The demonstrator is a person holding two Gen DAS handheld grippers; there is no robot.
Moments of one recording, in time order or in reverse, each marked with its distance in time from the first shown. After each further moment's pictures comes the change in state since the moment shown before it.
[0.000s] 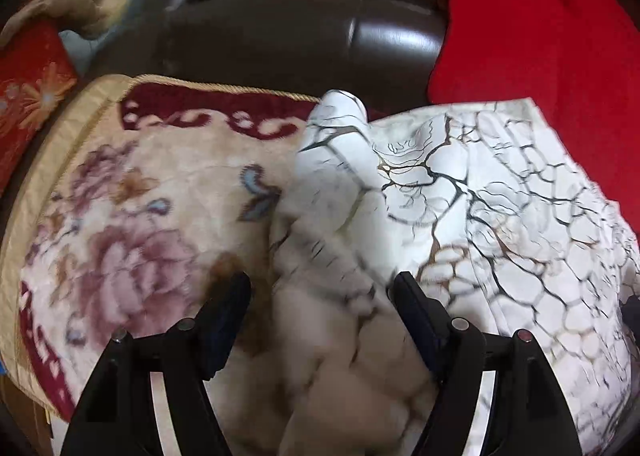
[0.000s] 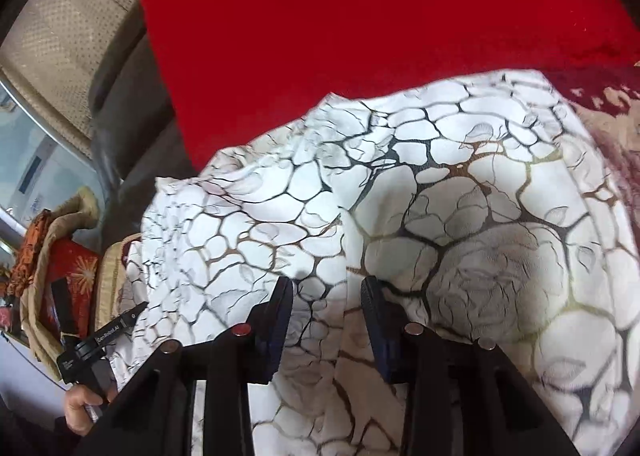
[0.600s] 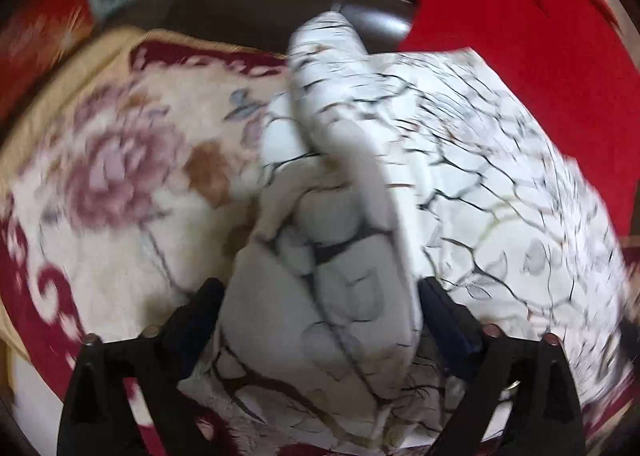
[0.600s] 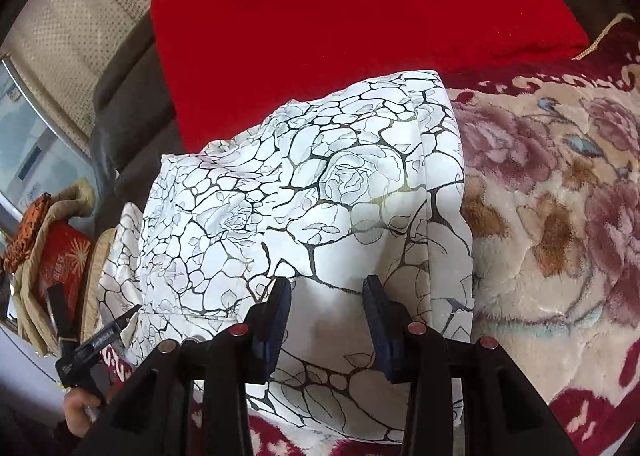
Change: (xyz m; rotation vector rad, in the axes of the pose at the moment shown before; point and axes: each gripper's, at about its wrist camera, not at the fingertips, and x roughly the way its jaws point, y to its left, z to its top) left arm -0.018 -0.007 -0.071 -0.101 0.021 -0.114; right arm -0.088 -0.040 -0.061 -0.017 -0.056 -0.084
